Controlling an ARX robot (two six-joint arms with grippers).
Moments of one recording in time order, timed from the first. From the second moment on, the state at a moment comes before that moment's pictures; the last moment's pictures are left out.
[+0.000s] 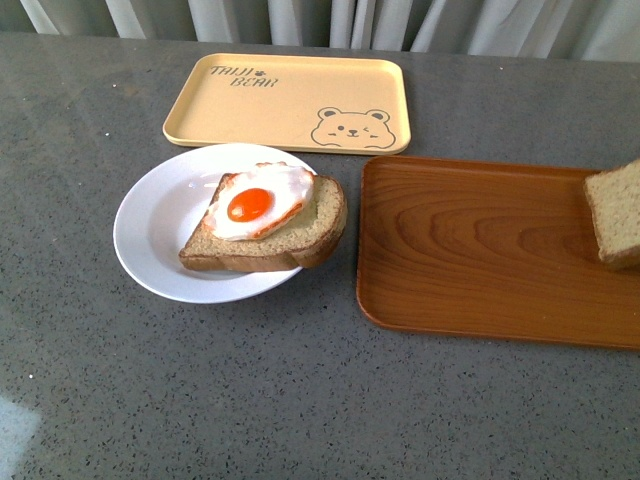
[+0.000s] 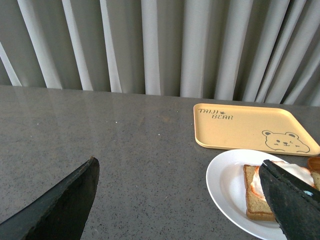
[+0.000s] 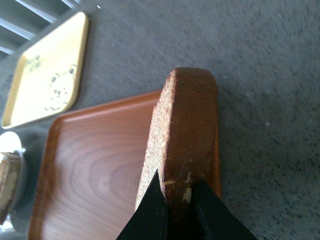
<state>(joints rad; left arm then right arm) 0.00 0.02 0.01 0.00 0.00 -0.01 -0.45 1.83 0.84 0.32 -0.70 0.13</state>
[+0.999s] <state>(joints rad) 0.00 0.02 0.01 0.00 0.00 -0.01 0.40 1.96 0.99 0.67 -0.33 0.64</state>
